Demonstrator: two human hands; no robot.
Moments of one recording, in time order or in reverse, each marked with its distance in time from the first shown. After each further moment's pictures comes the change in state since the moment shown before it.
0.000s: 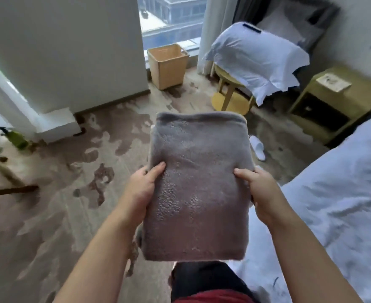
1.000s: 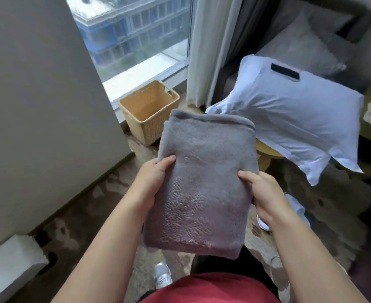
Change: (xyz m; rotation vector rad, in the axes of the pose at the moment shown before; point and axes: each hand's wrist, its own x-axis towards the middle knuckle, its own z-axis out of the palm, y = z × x) left_hand 0.835 0.444 0.079 0.238 -0.249 -0.108; right_hand 0.717 -0.352 0.343 0.163 0.293 0.165
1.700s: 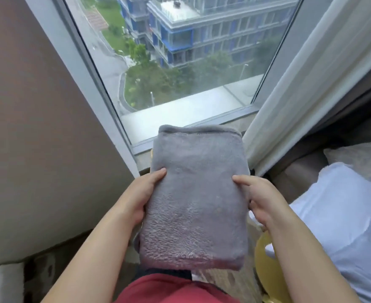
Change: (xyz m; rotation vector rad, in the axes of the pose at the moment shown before) left_hand 0.371 0.257 -0.051 -0.353 0.225 -0.153; right_hand 0.391 -0.298 0.285 -0.201 -0.423 0.124
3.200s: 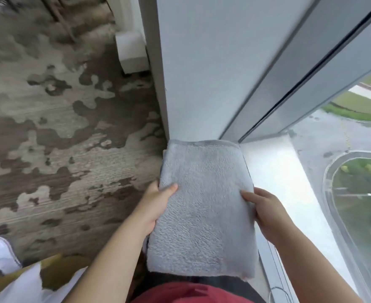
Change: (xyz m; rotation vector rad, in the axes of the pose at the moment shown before) left_hand 0.286 0.066 0.193 -1.223 1.190 0.165; right_hand 0.448 -0.228 0.223 -1.443 -1.175 0.048
